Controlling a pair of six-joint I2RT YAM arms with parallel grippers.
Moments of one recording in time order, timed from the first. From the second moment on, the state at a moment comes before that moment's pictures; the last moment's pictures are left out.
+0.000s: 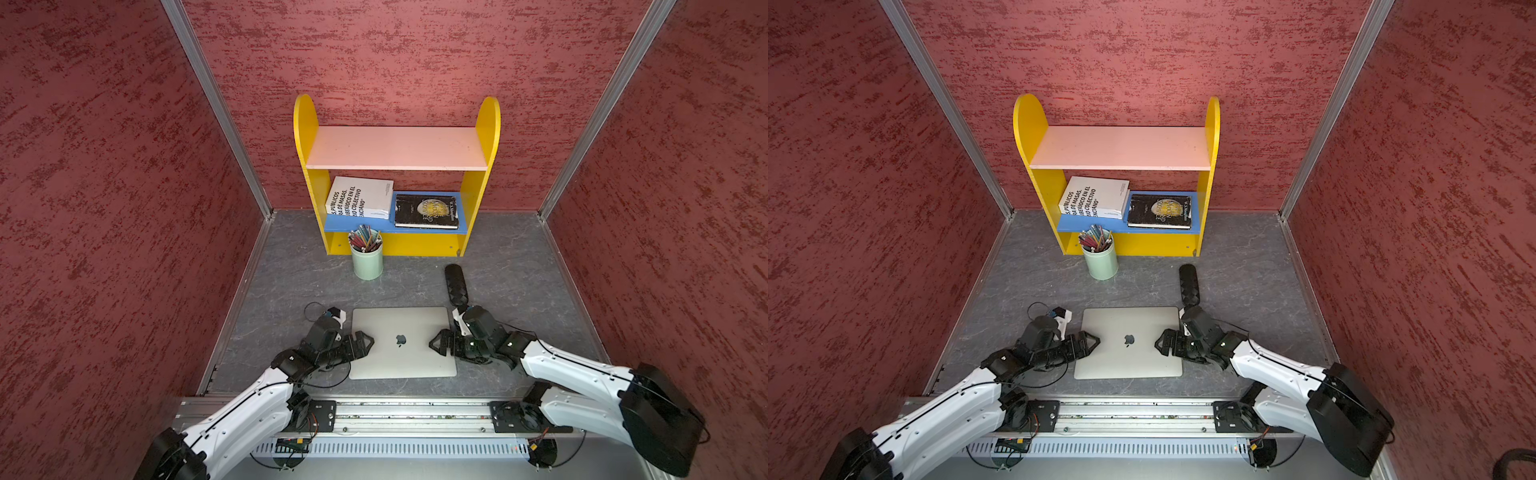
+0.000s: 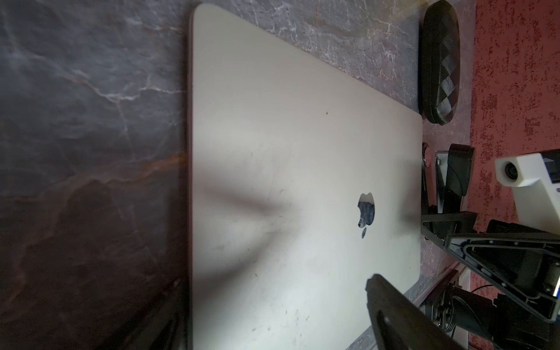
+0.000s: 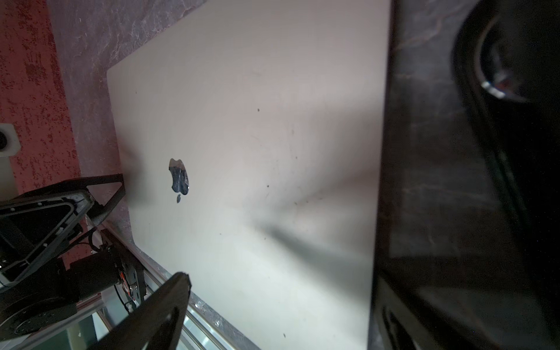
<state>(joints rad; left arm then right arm) -0.57 0.72 0.20 -0.29 0.25 -0.86 0.75 1.13 0.40 -0.19 -0.29 0.94</state>
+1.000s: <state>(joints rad) -0.49 0.67 0.13 -0.18 0.48 -0.94 0.74 1.15 0.37 -0.09 -0.37 0.97</state>
